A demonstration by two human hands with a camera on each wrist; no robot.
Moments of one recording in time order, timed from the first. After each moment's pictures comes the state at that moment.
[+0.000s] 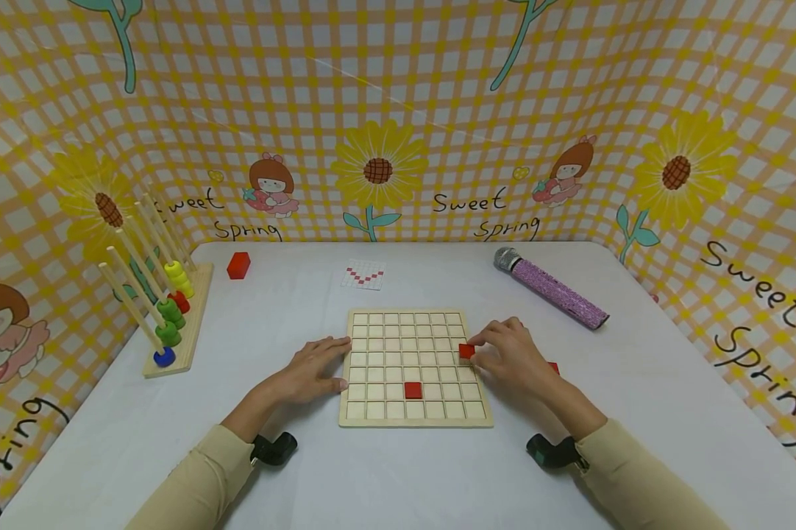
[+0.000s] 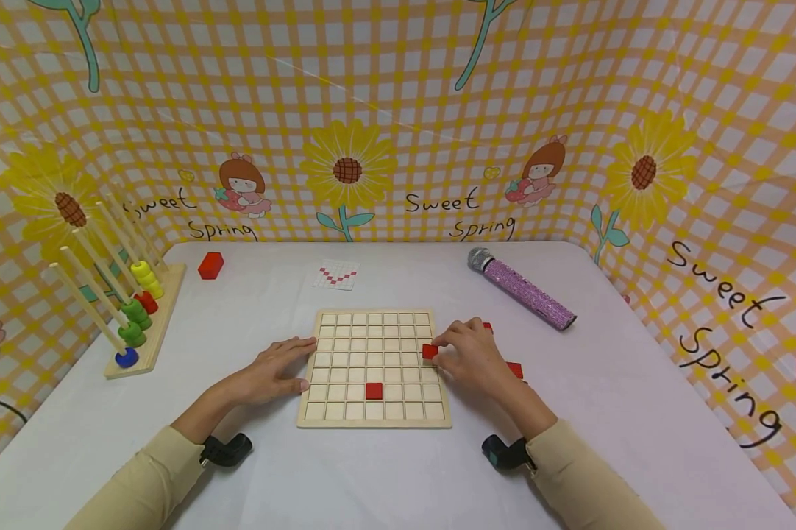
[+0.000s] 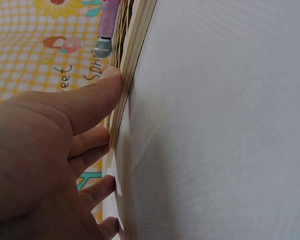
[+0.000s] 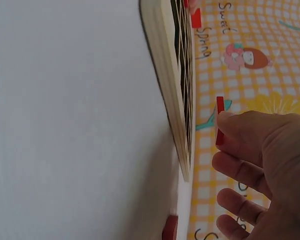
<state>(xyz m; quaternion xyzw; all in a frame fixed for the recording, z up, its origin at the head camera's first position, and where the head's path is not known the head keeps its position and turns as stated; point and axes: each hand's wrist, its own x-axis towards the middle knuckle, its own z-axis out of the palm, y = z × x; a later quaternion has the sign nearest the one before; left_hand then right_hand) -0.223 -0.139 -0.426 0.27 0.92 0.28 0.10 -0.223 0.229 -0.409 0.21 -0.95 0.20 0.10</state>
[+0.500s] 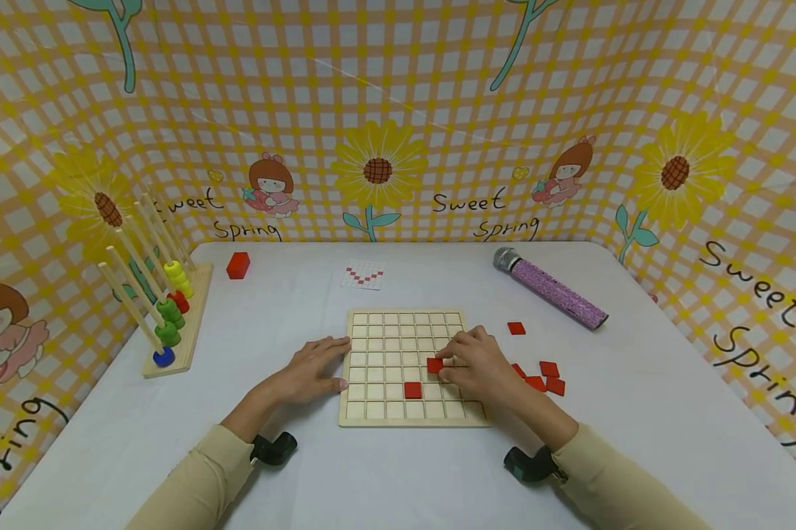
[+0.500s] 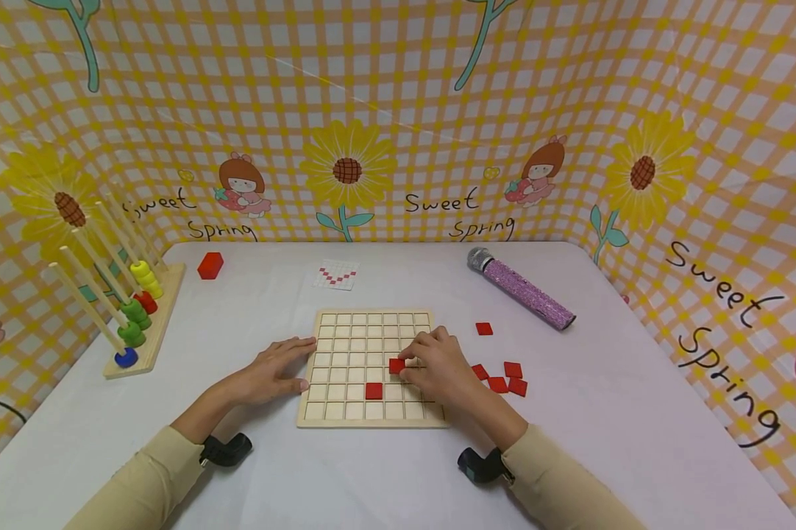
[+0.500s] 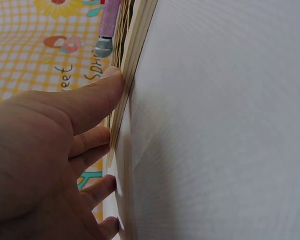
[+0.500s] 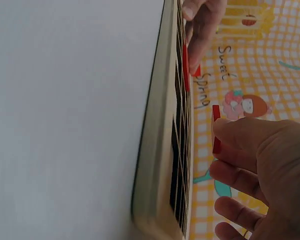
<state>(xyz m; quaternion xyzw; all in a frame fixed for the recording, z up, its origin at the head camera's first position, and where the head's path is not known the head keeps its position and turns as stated) -0.223 -0.138 -0.426 0.27 0.92 0.29 0.09 -0.209 0.182 -0.408 0.25 -0.94 0.22 0.10</state>
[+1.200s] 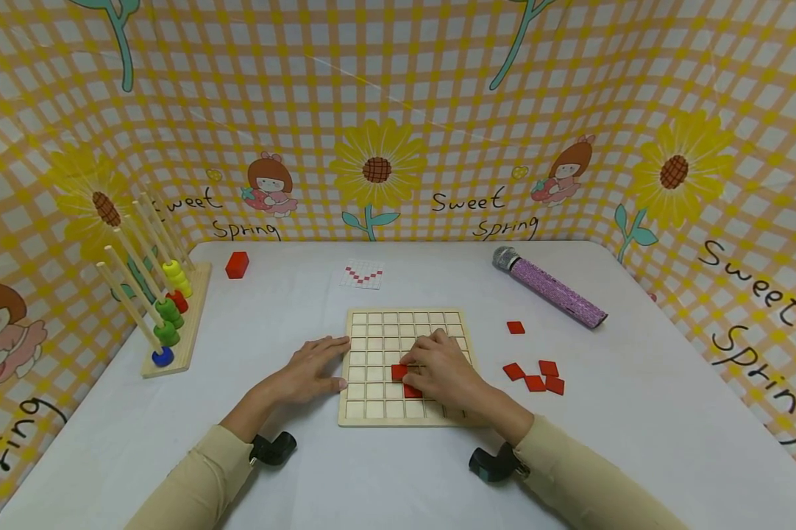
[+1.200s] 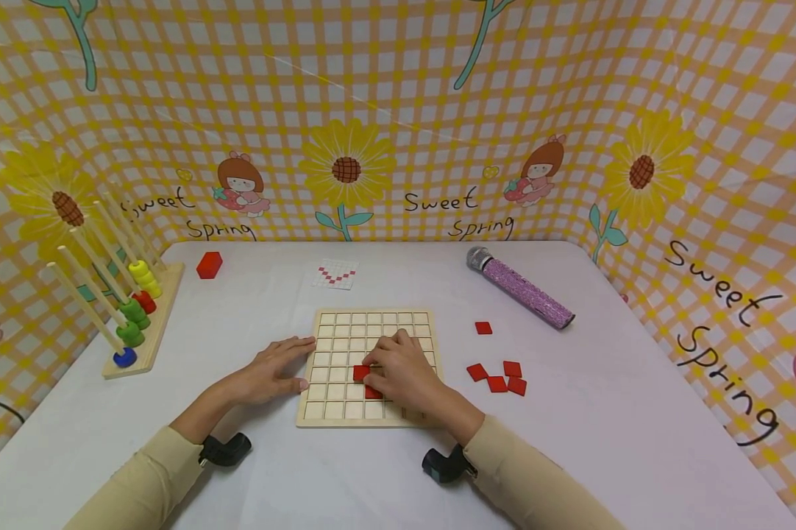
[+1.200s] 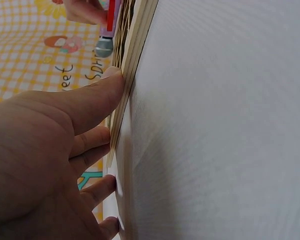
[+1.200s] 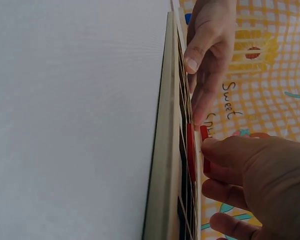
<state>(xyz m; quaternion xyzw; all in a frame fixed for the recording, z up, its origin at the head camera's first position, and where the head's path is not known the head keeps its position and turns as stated) -0.224 -0.139 -0.427 0.27 0.91 0.29 0.09 -0.210 0.132 -0.414 0.29 -0.94 0.18 0.11</state>
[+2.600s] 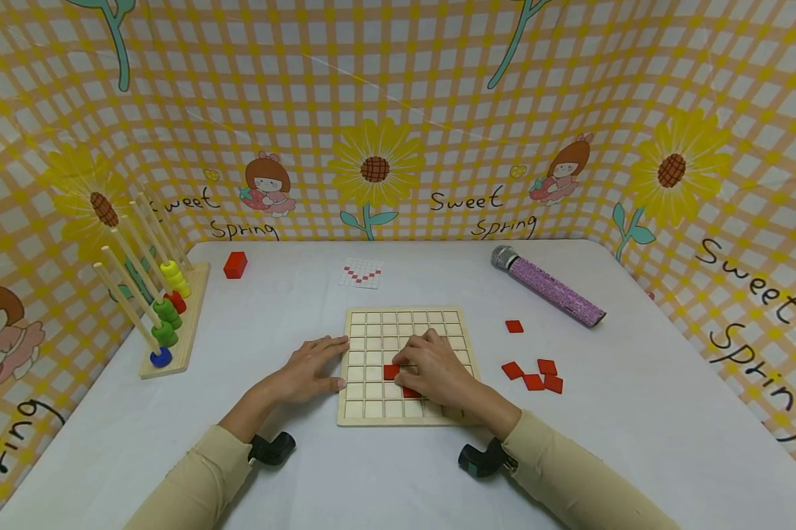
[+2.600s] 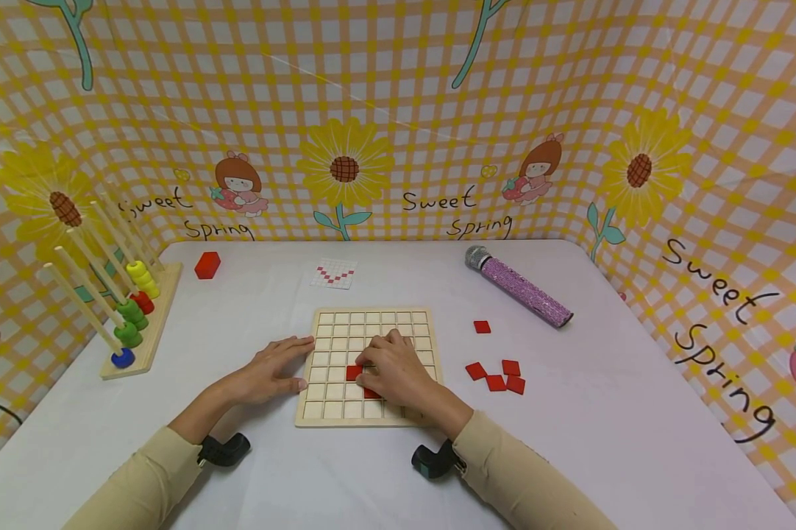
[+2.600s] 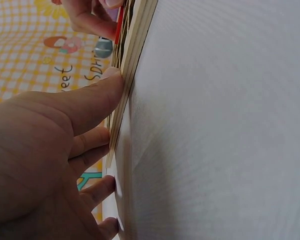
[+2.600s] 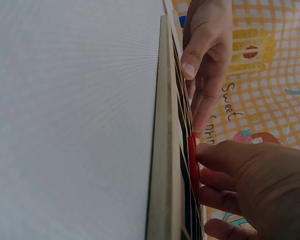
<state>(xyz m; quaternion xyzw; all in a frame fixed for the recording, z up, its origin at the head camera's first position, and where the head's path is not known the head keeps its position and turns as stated) -0.221 -0.138 -0.424 0.27 0.91 0.29 0.09 -0.213 0.123 -0.417 0.28 -0.94 0.17 0.09</state>
